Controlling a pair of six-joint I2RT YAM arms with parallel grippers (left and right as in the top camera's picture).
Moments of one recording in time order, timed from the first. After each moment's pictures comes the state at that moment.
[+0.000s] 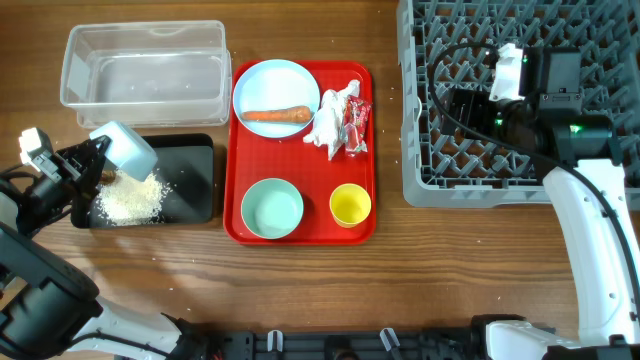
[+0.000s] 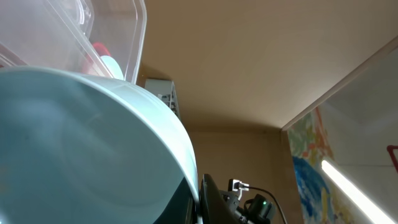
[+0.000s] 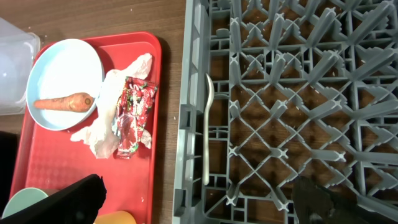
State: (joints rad) left arm 0.86 1.84 1.19 -1.11 1.54 0.20; right arm 0.02 1.39 1.31 -0.85 -0.19 0.13
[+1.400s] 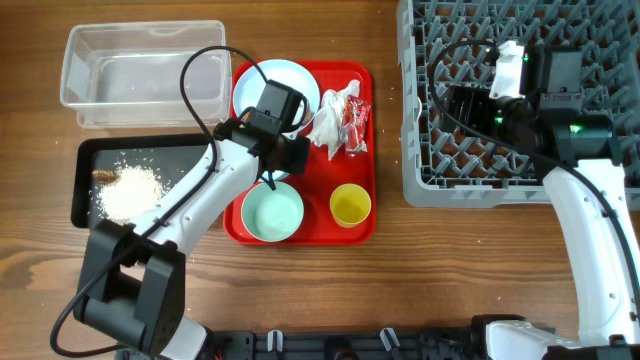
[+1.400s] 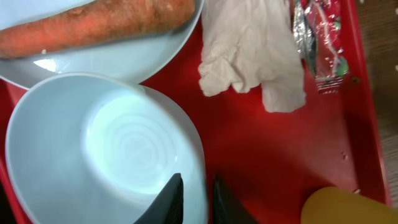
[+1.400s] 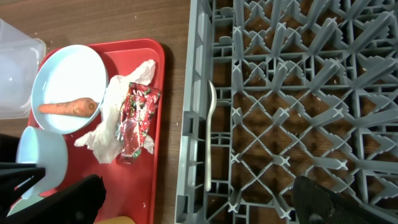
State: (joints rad) left arm -0.45 1.70 1.18 -0.64 0.02 -0.17; right arm 0.02 1.39 1.31 -0.83 -0.20 0.13
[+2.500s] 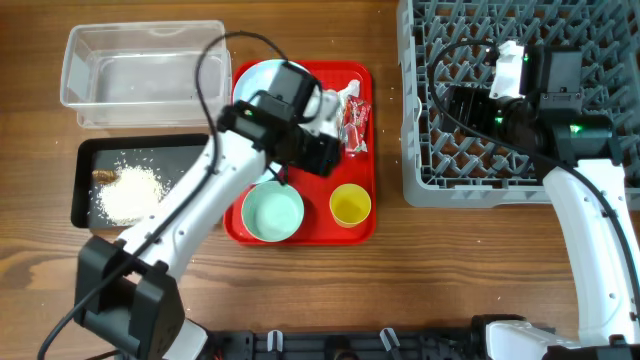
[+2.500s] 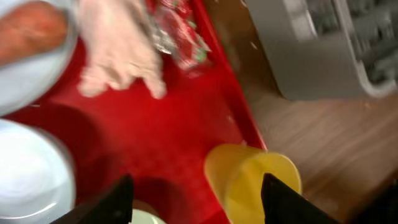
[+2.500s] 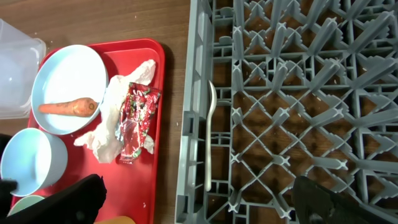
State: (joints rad) left arm -0.52 1.68 1.37 -0.86 0.27 -0.11; right arm 0.02 1.39 1.31 -0.83 -0.20 0.13
